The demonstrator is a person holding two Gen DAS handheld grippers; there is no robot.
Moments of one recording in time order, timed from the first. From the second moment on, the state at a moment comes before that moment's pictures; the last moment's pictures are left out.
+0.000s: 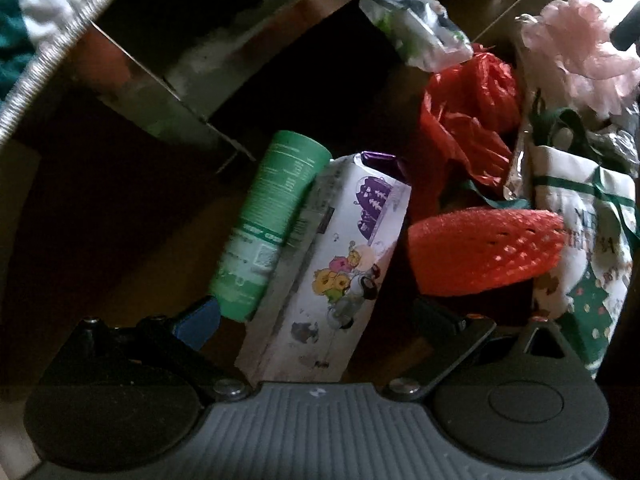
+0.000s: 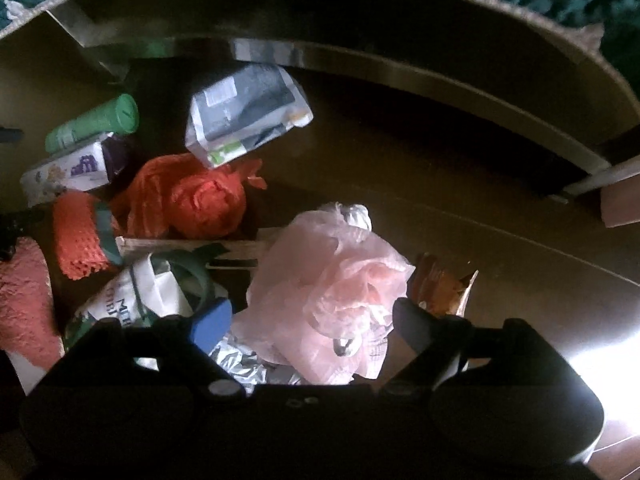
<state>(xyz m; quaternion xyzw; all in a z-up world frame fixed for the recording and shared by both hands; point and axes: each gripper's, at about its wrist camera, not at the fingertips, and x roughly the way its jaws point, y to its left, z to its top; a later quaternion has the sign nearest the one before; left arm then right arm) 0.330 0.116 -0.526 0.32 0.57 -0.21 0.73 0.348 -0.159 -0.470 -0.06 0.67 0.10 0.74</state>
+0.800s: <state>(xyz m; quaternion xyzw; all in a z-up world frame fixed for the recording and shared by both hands) 0.341 0.127 -0.563 0.30 0.59 -0.16 0.73 0.364 -0.158 -0.510 -0.11 0.67 0.07 0.73</state>
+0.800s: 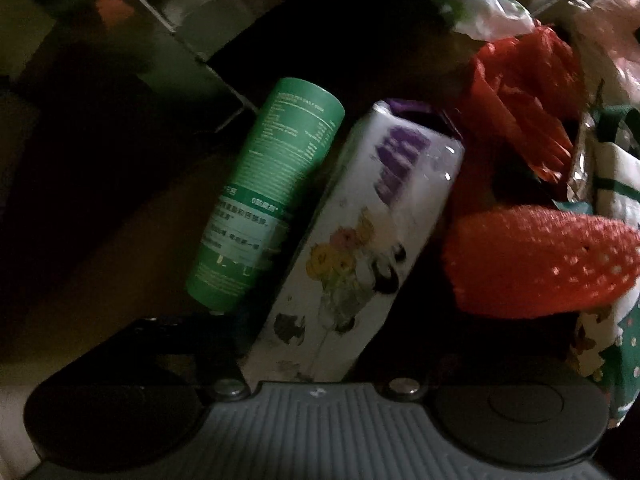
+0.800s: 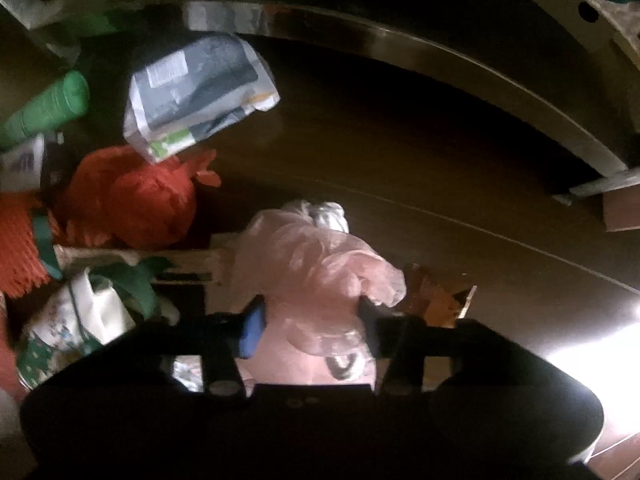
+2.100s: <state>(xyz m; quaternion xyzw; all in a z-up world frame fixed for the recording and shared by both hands) 0.317 0.151 -0.311 0.10 0.55 -0.11 0.82 0.267 -0.168 -0.239 -0.03 0.52 0.09 0.85</state>
